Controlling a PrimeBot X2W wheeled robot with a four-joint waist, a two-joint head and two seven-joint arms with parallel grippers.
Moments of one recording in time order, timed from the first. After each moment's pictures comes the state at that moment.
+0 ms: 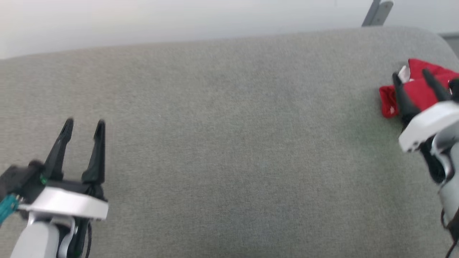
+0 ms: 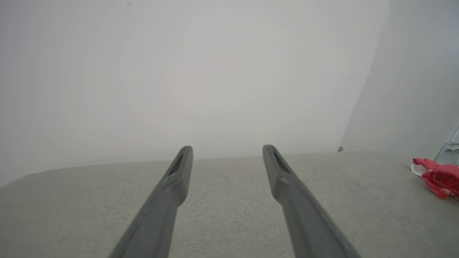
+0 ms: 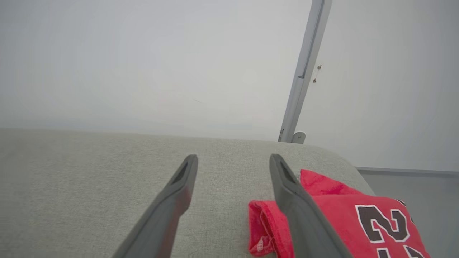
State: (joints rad) left arm -0.18 0.38 -0.09 0.10 -0.48 -0.12 -0.26; right arm -0.64 -0.40 0.16 0.65 0.42 0.13 -0.11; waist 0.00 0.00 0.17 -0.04
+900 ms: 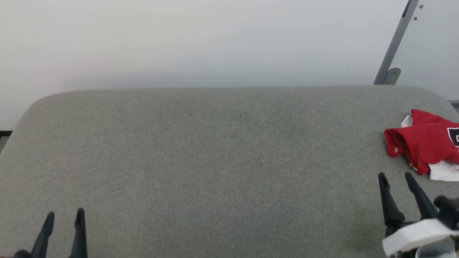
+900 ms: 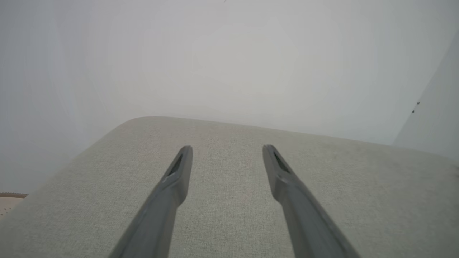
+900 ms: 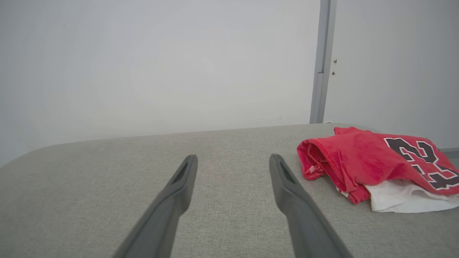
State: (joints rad) left arm 0.22 0.27 0.10 0.03 -0.42 -0.13 -0.26; right arm -0.04 -0.27 0.03 0.32 0.42 0.13 -0.26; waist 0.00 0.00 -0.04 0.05
